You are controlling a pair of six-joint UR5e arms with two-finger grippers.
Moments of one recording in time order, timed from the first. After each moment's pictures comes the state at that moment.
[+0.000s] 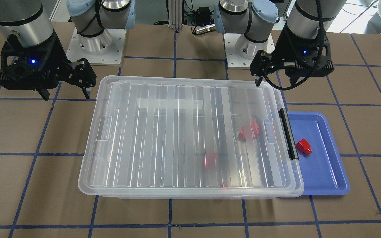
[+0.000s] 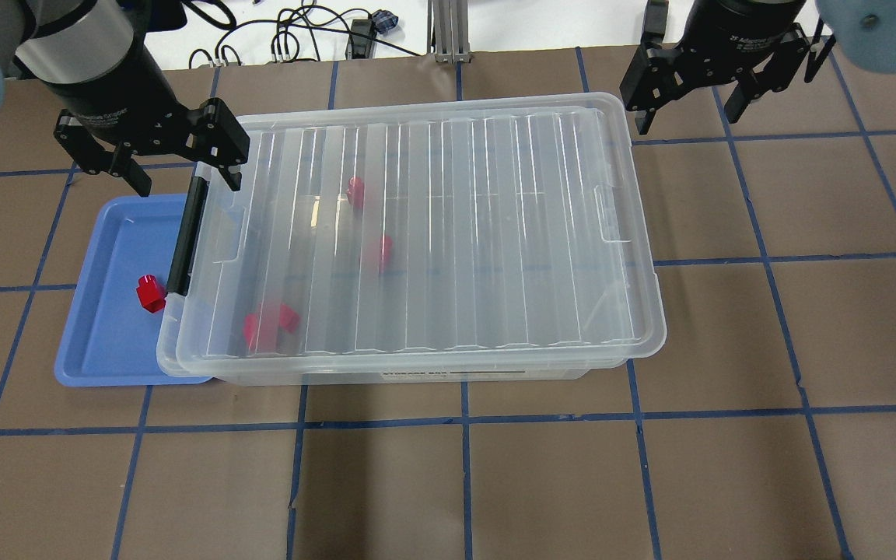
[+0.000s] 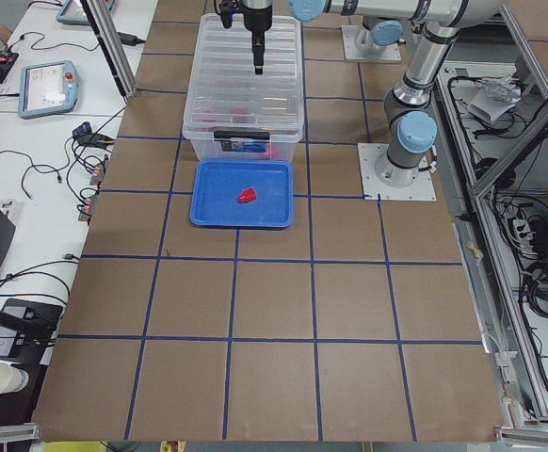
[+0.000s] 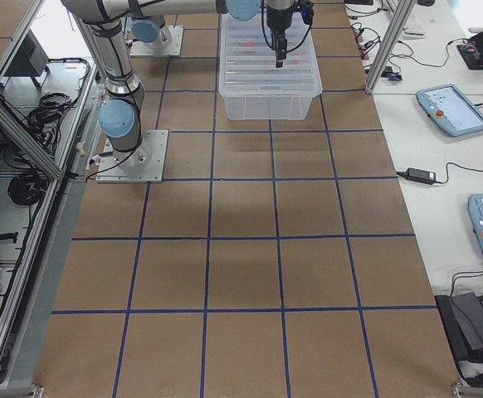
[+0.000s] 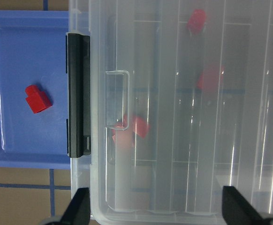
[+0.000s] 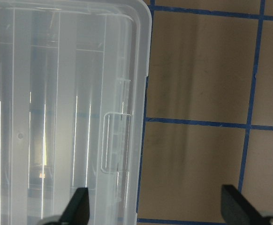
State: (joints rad) left arm -1.54 -1.58 -1.52 -1.63 1.60 -0.02; right arm 1.58 -1.48 1.43 -1.58 -1.58 -0.08
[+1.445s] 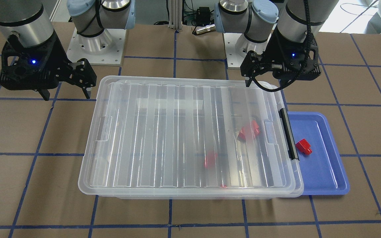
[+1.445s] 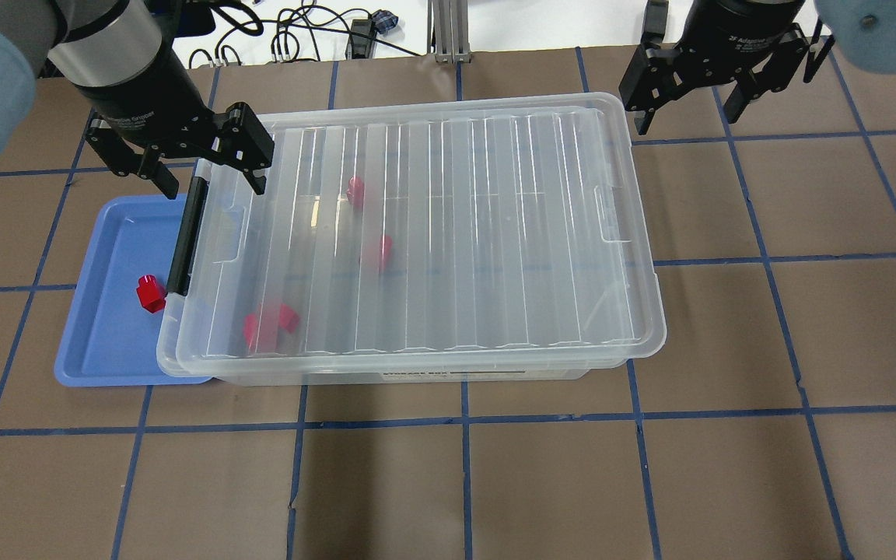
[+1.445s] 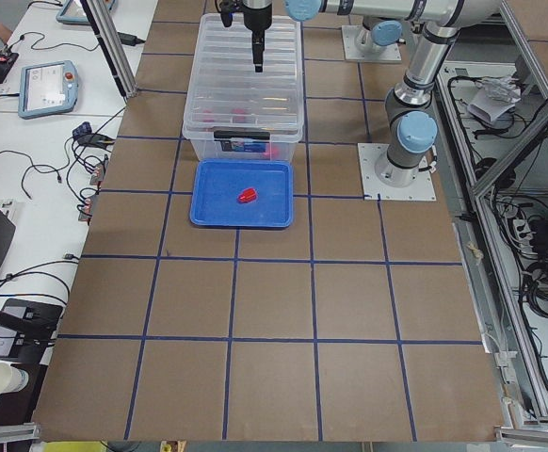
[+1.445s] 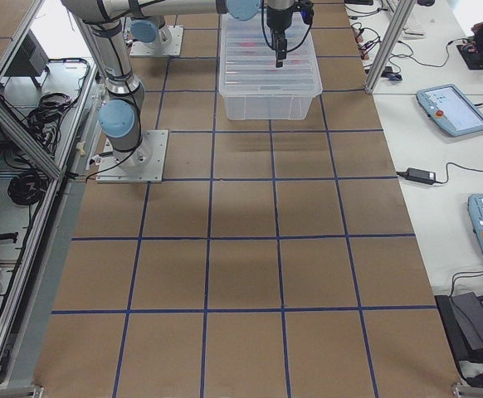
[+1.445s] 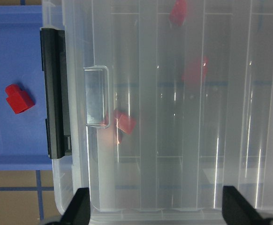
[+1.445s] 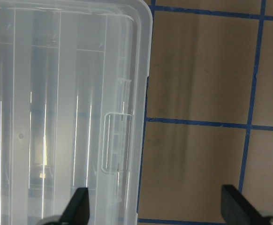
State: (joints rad) left arm -1.57 -1.60 -1.52 -1.62 1.56 0.00; right arm 1.58 -1.48 1.43 -1.58 -1.58 -0.08
